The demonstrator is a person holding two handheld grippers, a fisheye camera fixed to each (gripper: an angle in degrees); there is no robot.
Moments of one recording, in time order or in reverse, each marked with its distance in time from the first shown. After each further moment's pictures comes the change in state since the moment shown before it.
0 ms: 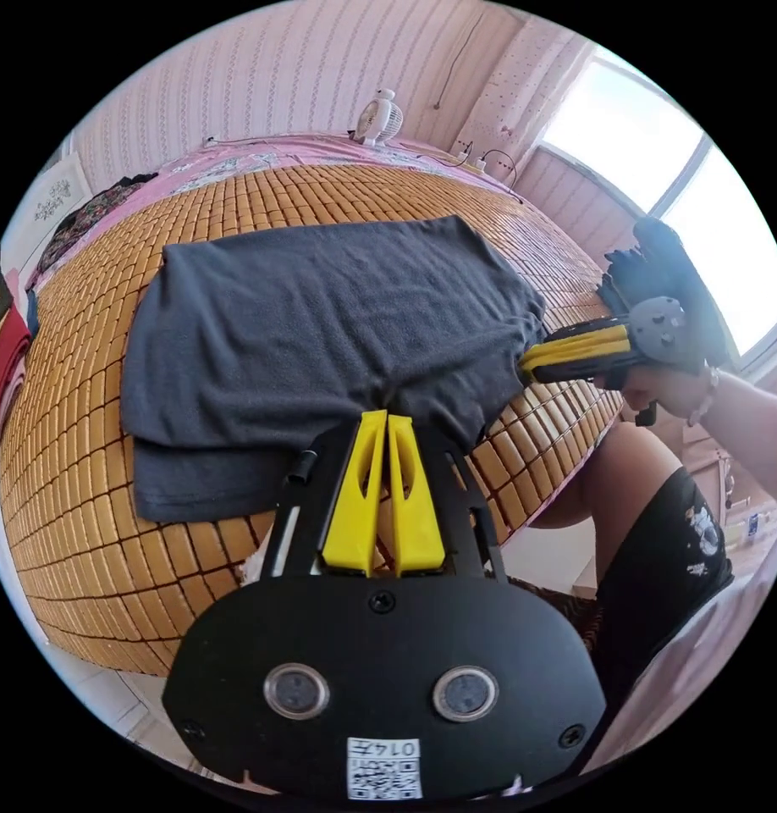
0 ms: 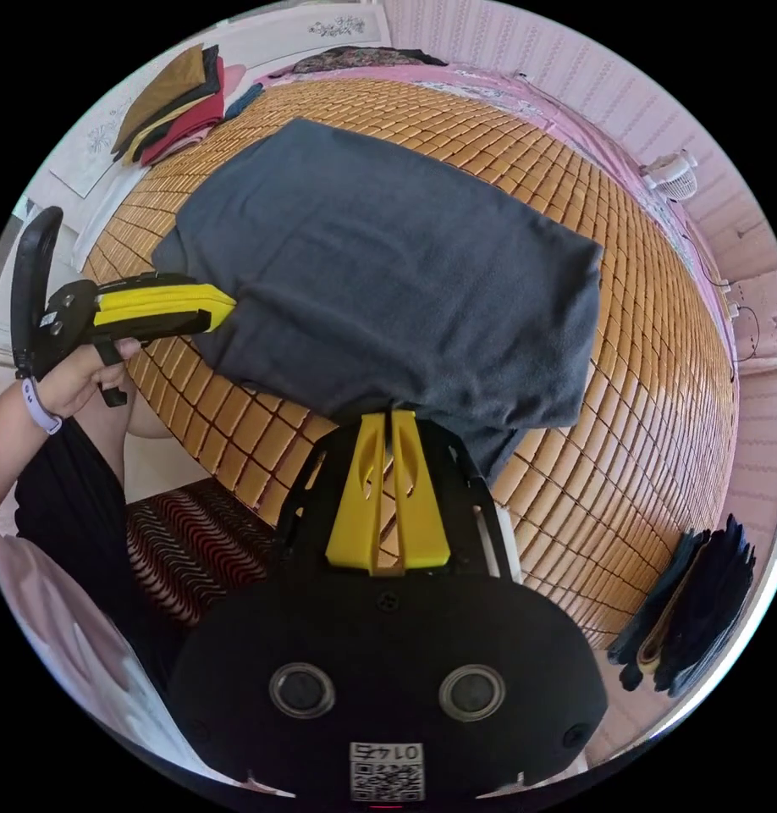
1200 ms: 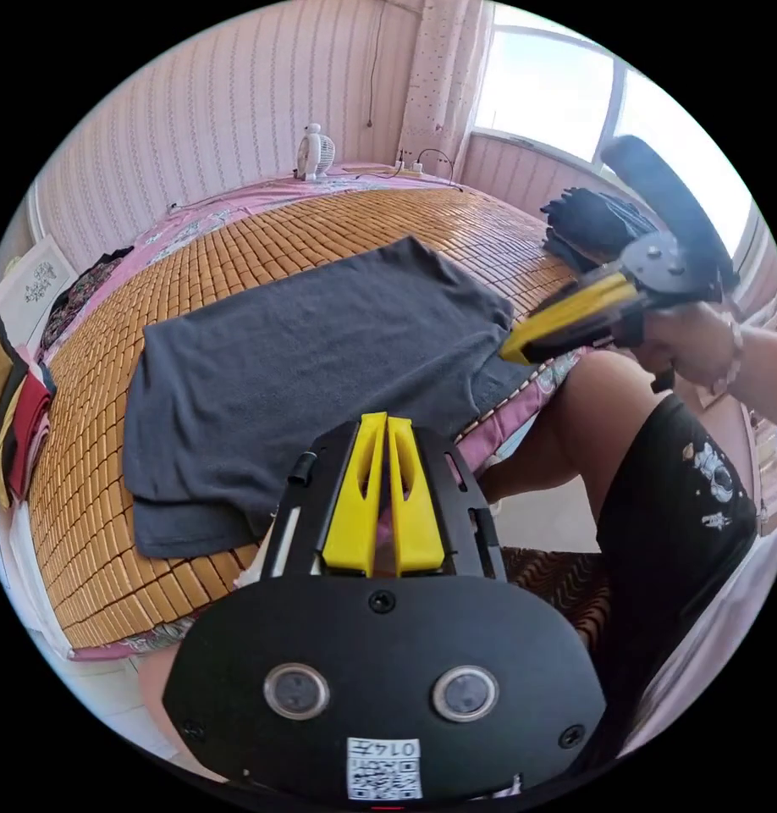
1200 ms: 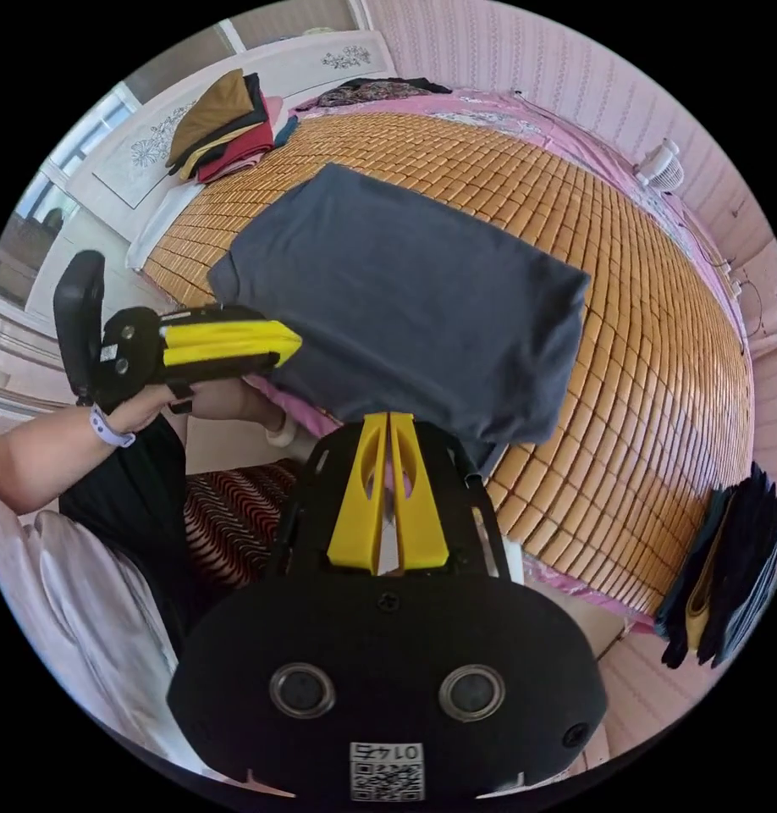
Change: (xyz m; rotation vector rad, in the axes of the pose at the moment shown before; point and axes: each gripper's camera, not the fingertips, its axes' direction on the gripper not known) left arm 0.180 0.109 -0.129 0.047 -0.111 0.232; right arm -0.022 0.114 -0.082 0.084 -0.108 -0.019
